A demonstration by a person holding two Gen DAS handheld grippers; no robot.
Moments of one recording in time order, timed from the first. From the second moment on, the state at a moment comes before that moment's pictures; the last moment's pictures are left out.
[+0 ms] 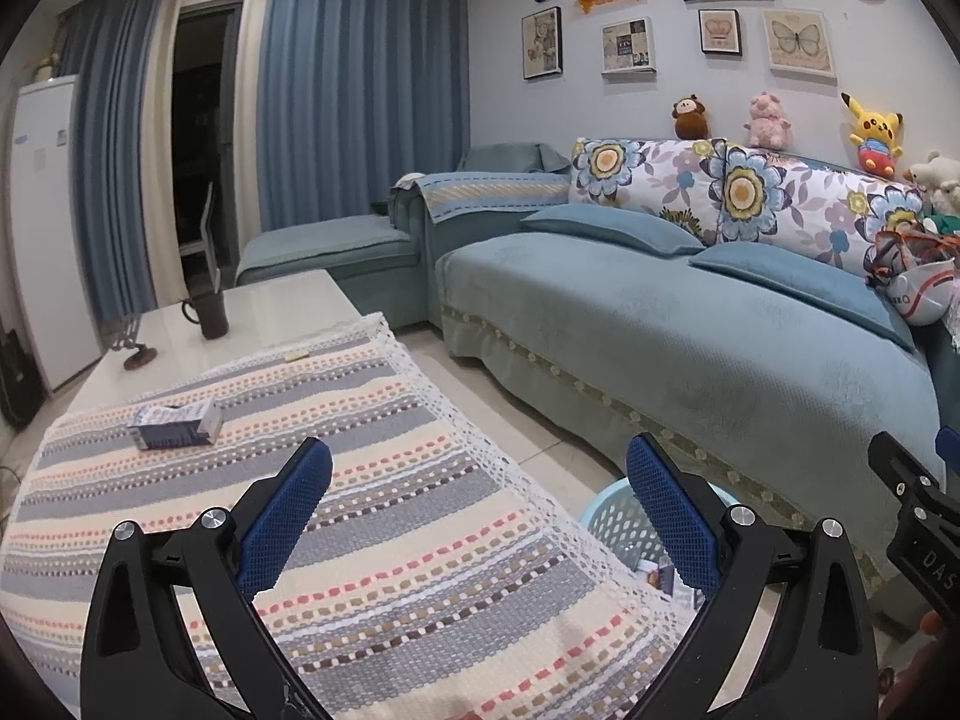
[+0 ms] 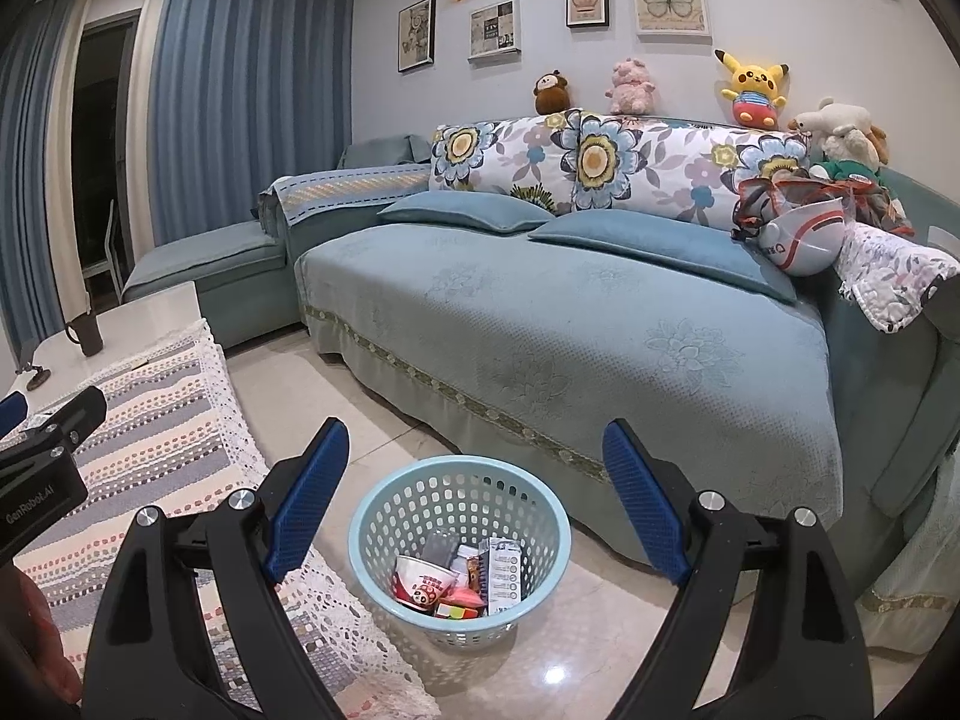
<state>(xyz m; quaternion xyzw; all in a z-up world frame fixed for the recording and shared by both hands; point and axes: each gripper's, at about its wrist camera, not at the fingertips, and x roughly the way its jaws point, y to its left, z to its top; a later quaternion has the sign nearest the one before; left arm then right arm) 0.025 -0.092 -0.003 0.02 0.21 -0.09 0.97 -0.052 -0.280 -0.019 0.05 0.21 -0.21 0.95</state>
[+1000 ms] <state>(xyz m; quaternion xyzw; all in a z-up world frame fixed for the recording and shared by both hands) 0.021 -0.099 -0.004 0.05 0.19 -0.07 0.98 -0.052 -0.277 -0.020 0.04 0.22 -0.20 0.95</state>
